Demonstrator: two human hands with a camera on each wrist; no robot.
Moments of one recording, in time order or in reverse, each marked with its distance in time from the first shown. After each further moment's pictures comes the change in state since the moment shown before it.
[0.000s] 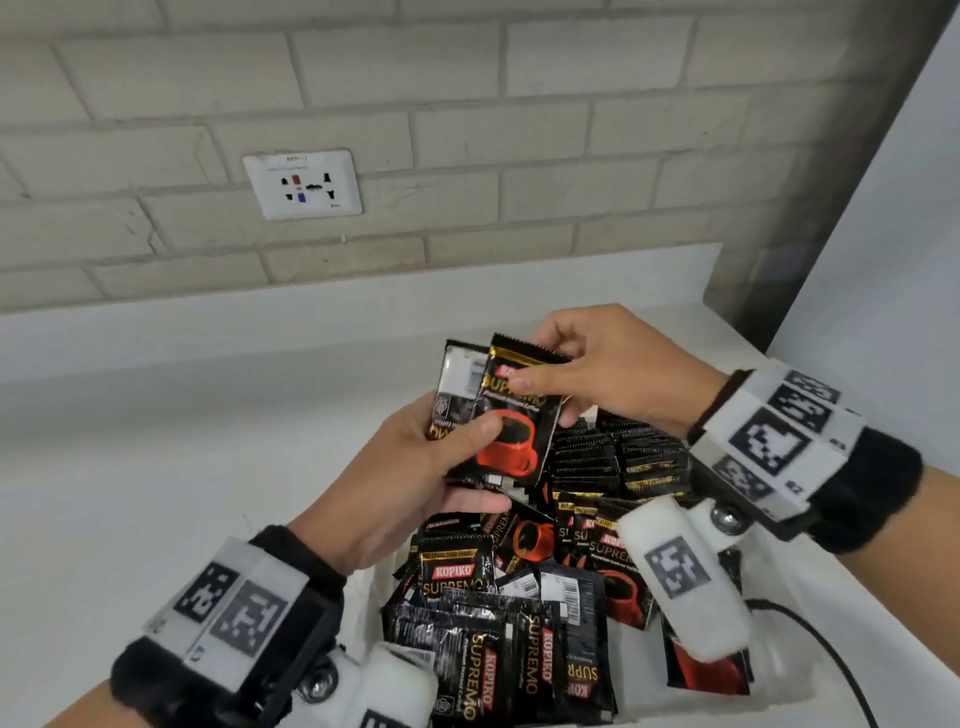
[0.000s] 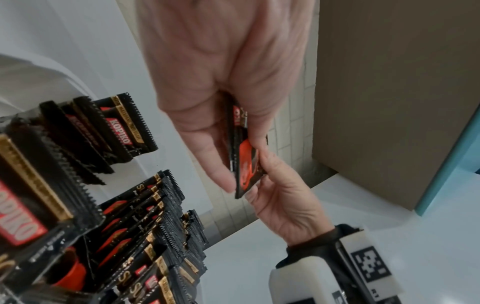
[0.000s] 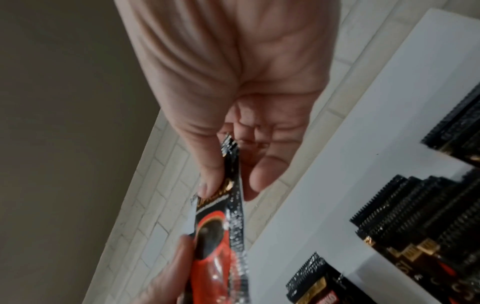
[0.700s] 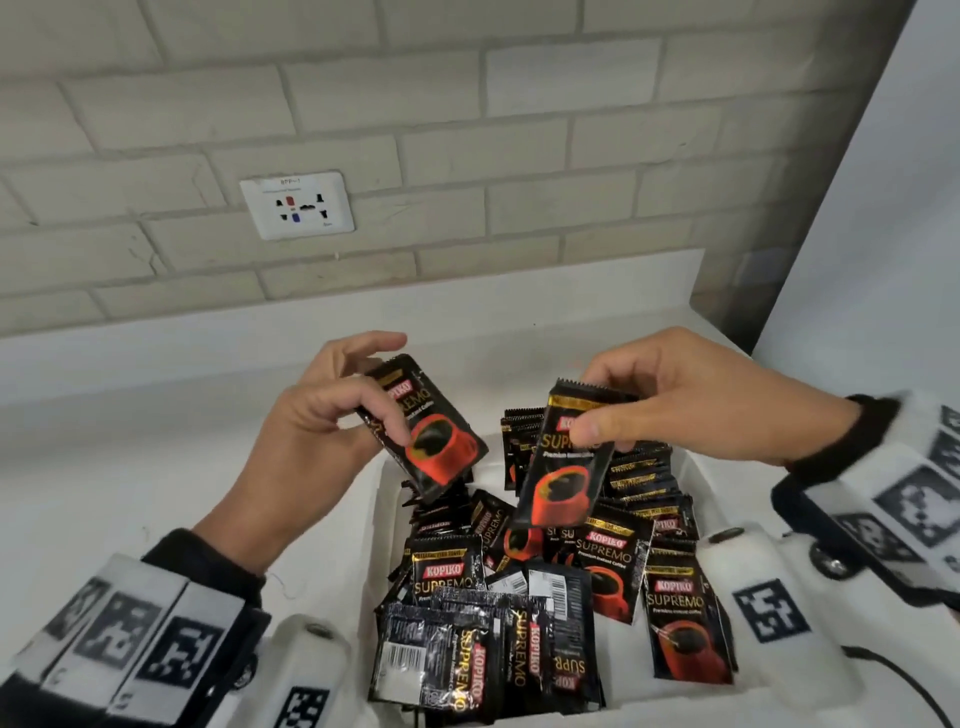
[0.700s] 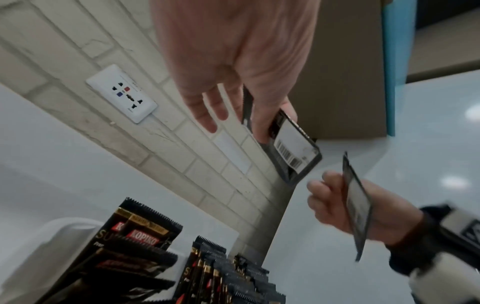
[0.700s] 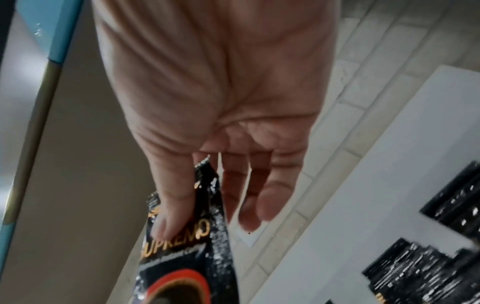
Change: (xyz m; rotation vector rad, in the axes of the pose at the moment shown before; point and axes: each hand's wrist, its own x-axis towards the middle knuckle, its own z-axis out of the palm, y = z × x) left_hand -0.014 0.017 -0.037 0.602 0.089 0.673; right_hand -0.055 -0.004 -0.035 -0.112 -0.175 -0.139
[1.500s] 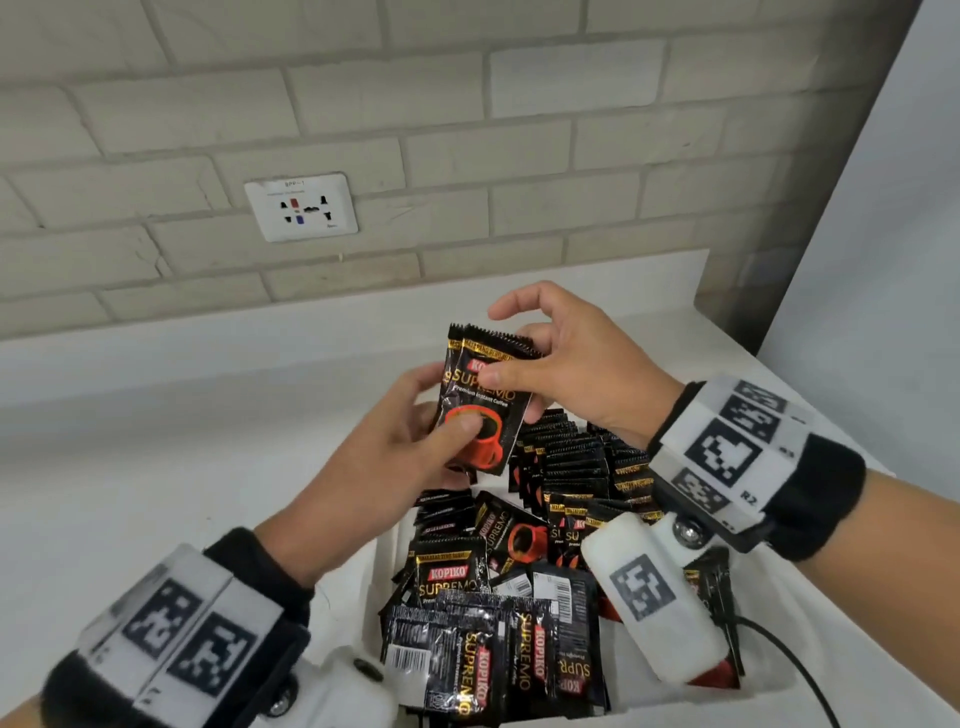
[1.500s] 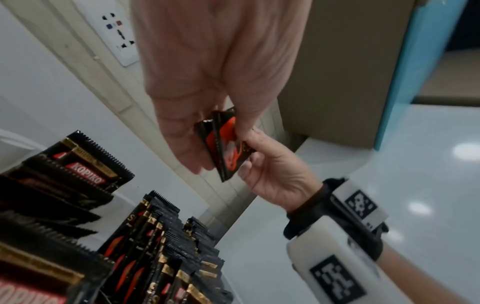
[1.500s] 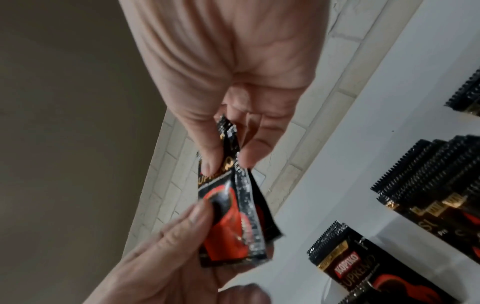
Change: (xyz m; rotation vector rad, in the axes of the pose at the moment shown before) left_hand 0.003 0.019 0.037 -0.186 -0.080 -0.447; right_hand 0.054 -0.003 0.036 0.263 0.254 0.009
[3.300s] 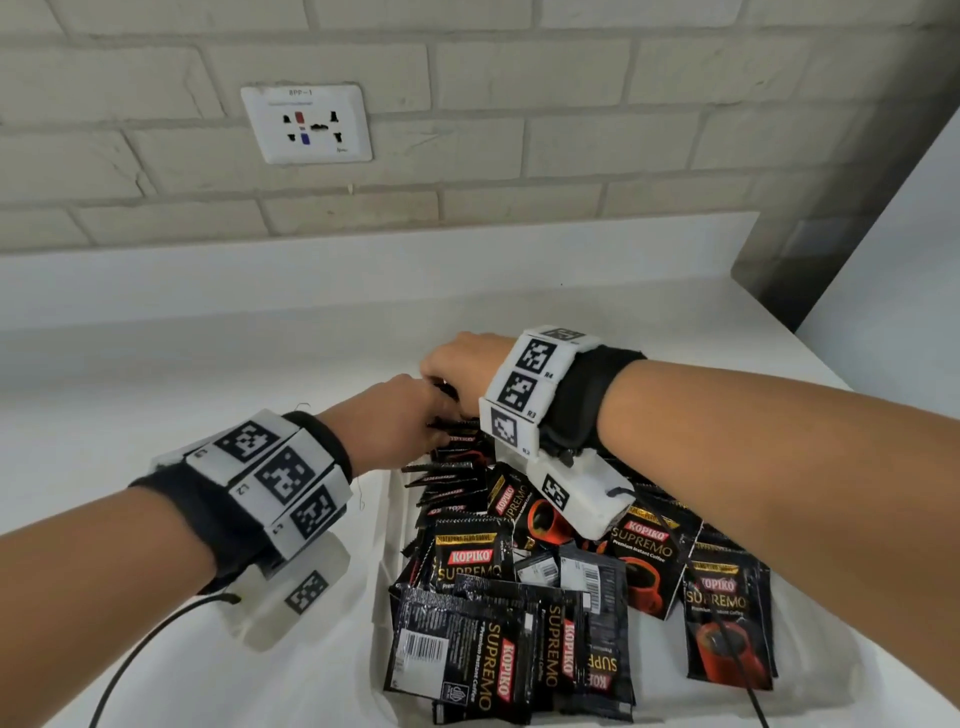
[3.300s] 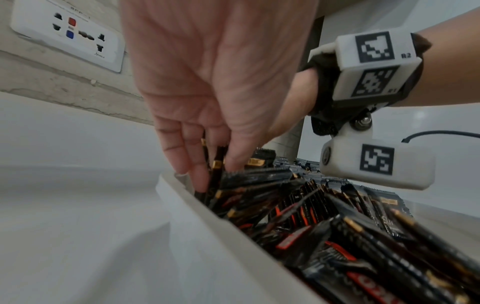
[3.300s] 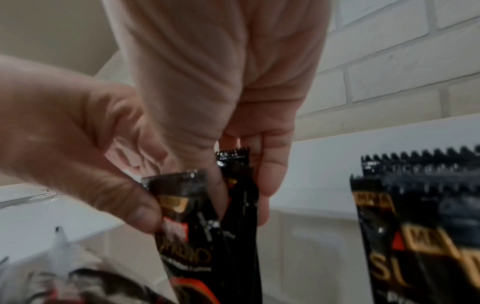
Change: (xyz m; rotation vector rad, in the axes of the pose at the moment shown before) left_hand 0.062 -0.054 -0.043 1.149 -0.359 -0.109; right_hand 0.094 0.056 0.070 -1.243 -0.611 -0.102
